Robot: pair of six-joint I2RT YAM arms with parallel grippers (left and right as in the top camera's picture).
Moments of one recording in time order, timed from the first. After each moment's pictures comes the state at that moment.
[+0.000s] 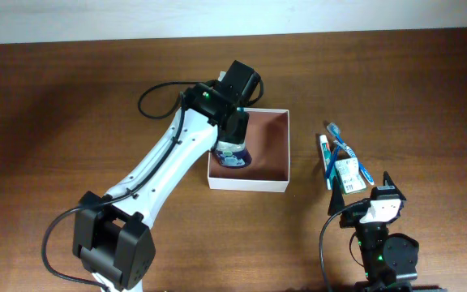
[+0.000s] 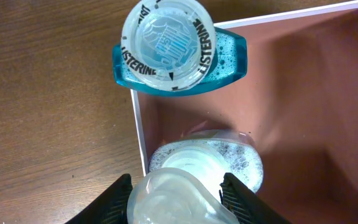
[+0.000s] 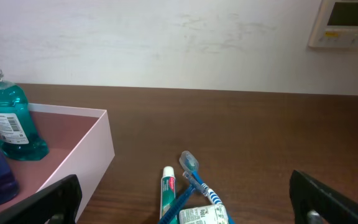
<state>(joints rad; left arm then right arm) -0.58 1.91 1.74 -1.06 -0.19 -0.31 0.06 0.01 0.01 -0.07 0.03 -0.03</state>
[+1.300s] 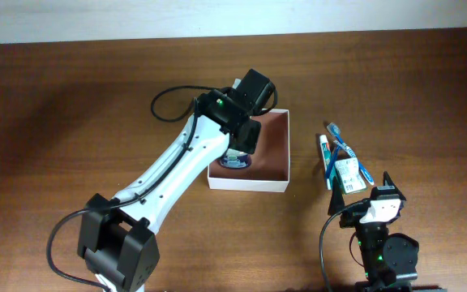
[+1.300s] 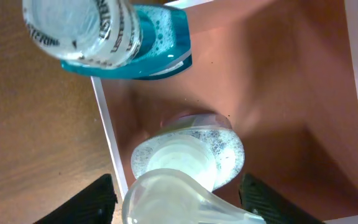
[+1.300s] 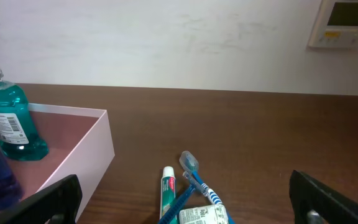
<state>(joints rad) -0.65 1.91 1.74 -1.08 -0.19 -0.28 0.06 0.01 0.01 -0.07 0.03 -0.03</state>
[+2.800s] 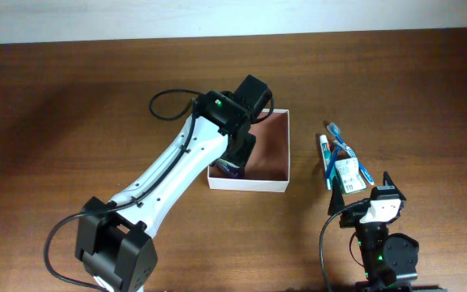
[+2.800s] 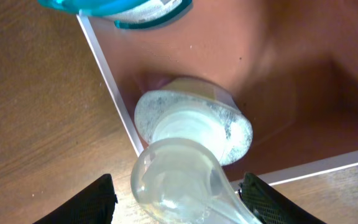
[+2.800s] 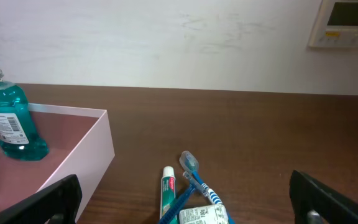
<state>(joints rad) -0.65 1.89 1.74 -1.24 -0.17 -0.18 0.06 0.01 0.01 -0.07 0.03 -0.03</state>
